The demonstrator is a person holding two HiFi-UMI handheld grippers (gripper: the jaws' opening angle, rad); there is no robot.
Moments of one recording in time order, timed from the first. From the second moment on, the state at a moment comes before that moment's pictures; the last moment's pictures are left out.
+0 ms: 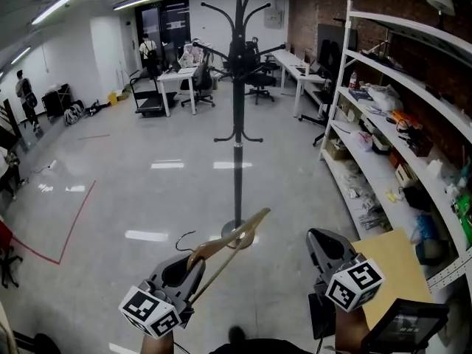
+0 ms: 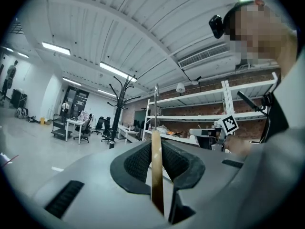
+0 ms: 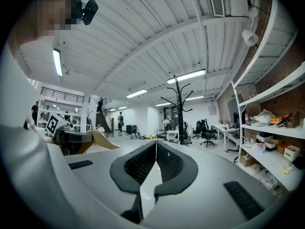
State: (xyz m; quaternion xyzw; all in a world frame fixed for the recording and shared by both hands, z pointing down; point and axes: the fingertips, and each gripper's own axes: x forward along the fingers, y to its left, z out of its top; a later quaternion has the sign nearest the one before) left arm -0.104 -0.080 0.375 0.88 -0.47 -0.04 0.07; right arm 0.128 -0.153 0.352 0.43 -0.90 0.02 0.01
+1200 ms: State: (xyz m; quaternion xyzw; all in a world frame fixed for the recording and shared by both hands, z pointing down) left arm -0.093 -0.436 0.318 0.90 -0.43 -0.02 0.05; right arm 0.082 -0.516 0.310 0.32 -0.95 -0.01 -0.03
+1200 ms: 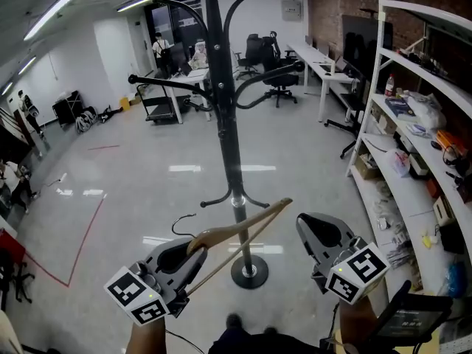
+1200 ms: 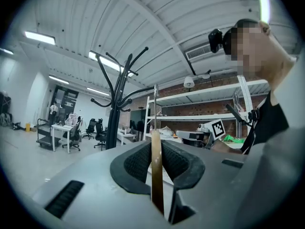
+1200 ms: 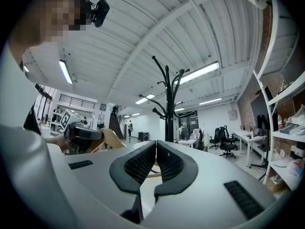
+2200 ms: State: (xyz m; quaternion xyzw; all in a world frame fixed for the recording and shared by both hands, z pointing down) left arm -0.092 -0.635 0.284 0.97 -0.24 0.04 0.01; right arm 0.017 -0.629 0.276 0.36 -0.93 -0.07 -0.01
